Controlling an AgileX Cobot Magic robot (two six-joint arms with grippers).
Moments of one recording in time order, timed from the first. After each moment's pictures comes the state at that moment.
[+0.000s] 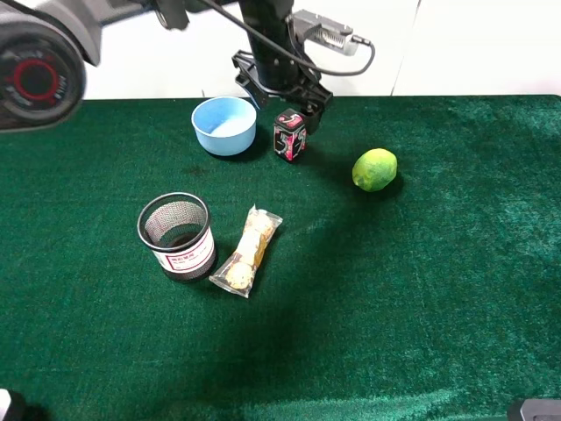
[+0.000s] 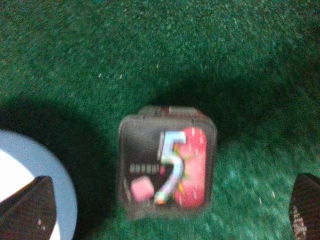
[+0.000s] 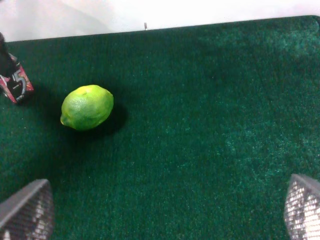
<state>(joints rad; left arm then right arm) -0.62 2.42 -2.21 0.05 1.03 0.02 0.04 -0.01 -0.49 0.04 1.02 0.02</state>
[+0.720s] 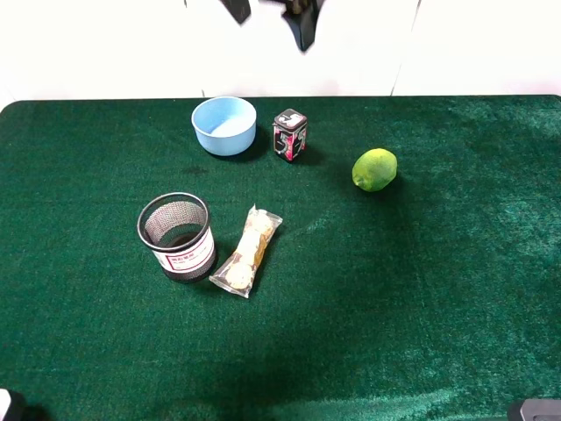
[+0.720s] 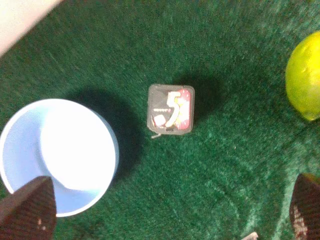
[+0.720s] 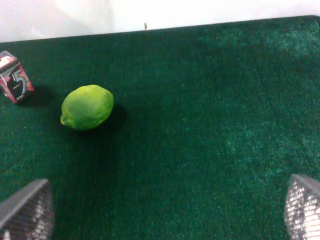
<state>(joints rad) -0.62 2.14 -2.22 0.05 1.17 0.04 0.04 -0.01 -0.49 0.04 1.02 0.02</state>
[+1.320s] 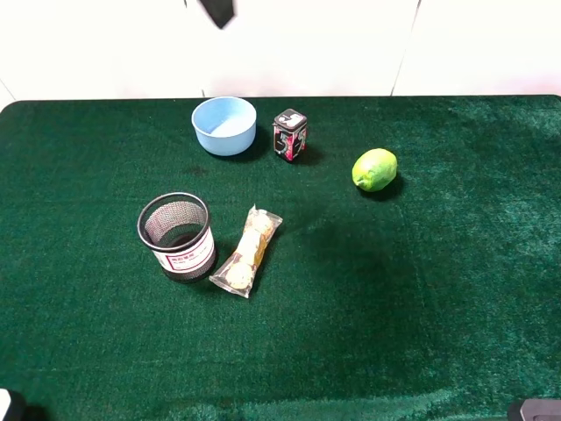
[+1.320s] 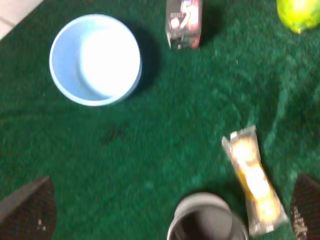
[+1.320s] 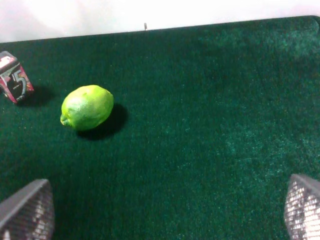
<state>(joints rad) -0.62 1.60 -1.69 0.09 1.17 0.06 0.04 -0.01 -0.49 0.04 1.02 0.02</state>
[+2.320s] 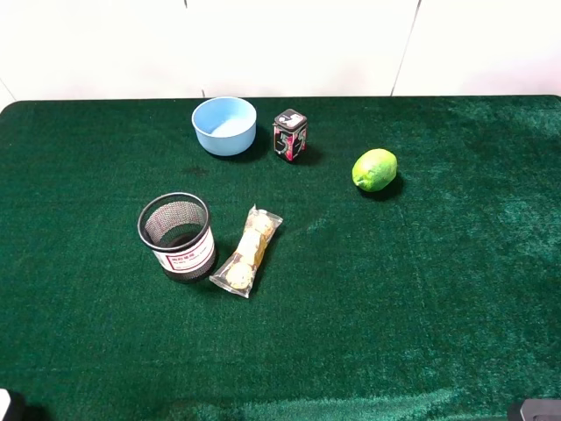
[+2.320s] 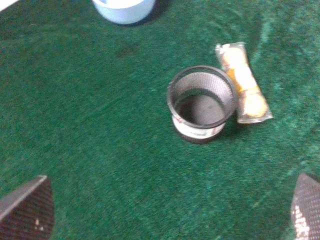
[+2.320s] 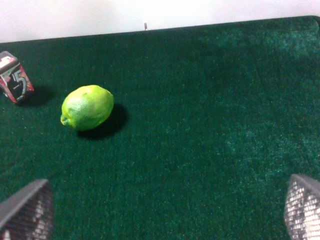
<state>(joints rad) -0.58 0.55 -0.95 0.11 1.17 0.00 0.04 -0.01 -0.49 0.04 1.02 0.02</state>
